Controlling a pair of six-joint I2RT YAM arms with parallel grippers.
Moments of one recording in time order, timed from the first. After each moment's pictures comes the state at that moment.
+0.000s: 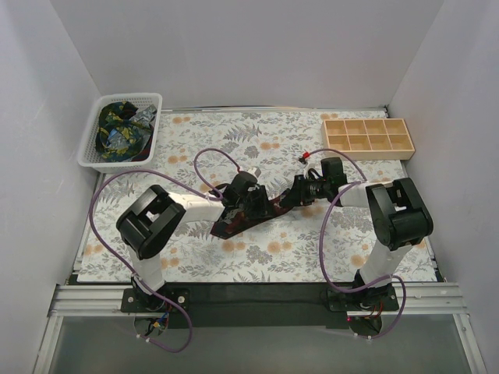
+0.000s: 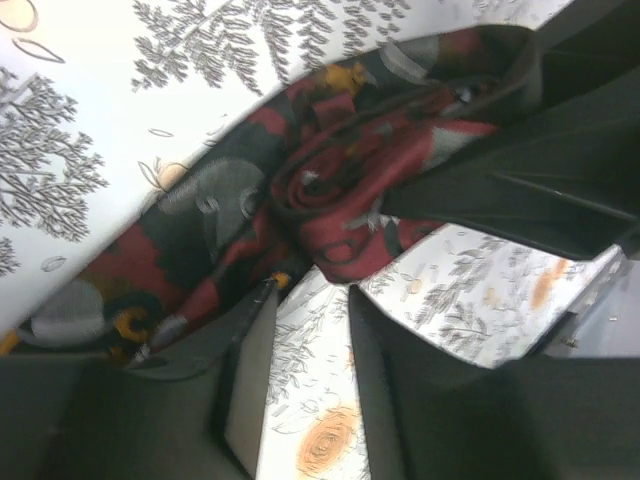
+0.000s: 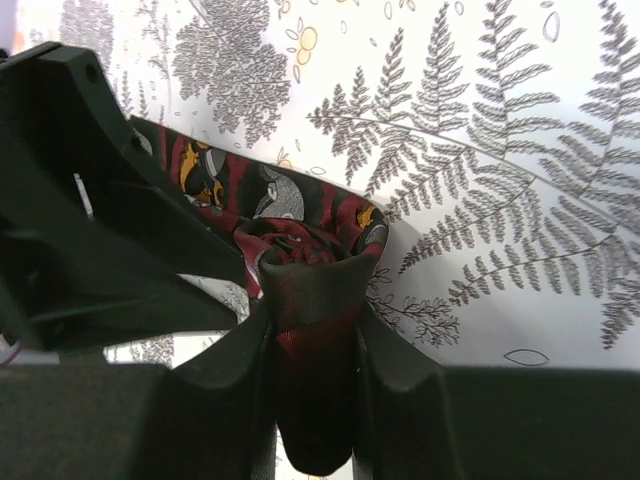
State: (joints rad) left arm -0.78 1.83 0.92 0.16 0.19 -0.85; right arm 0.28 1.76 0.75 0.21 -0.83 0.23
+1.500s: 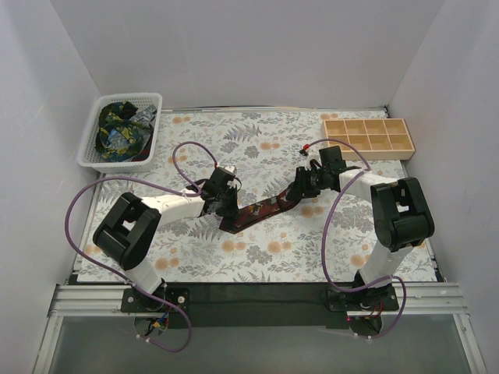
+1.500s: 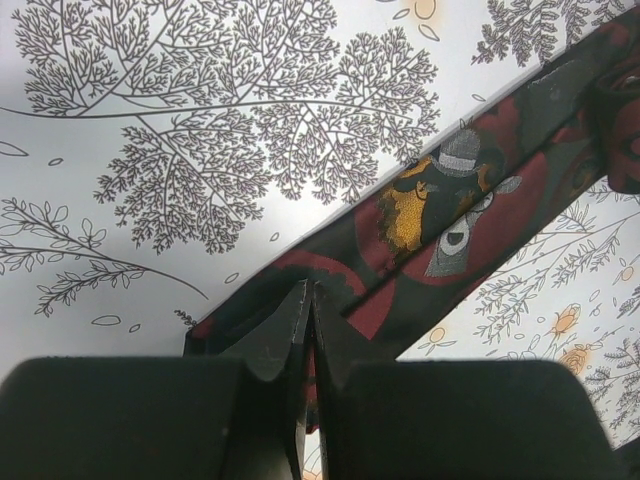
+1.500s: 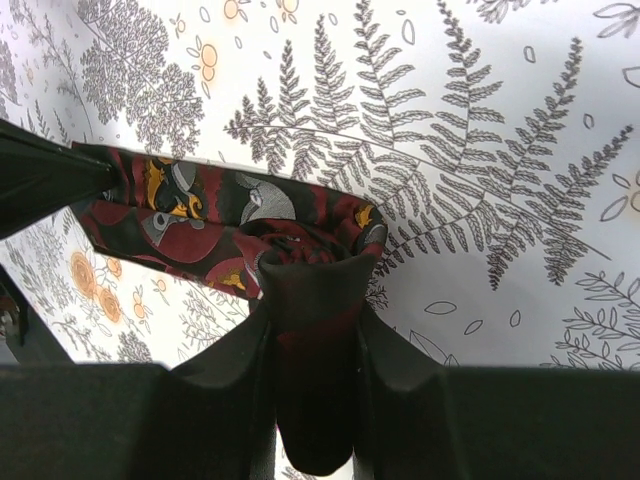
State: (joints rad) left arm -0.64 1.67 0.86 -0.16 0.04 -0.57; right arm 0.28 1.74 0.95 -0.17 -0.62 0.16
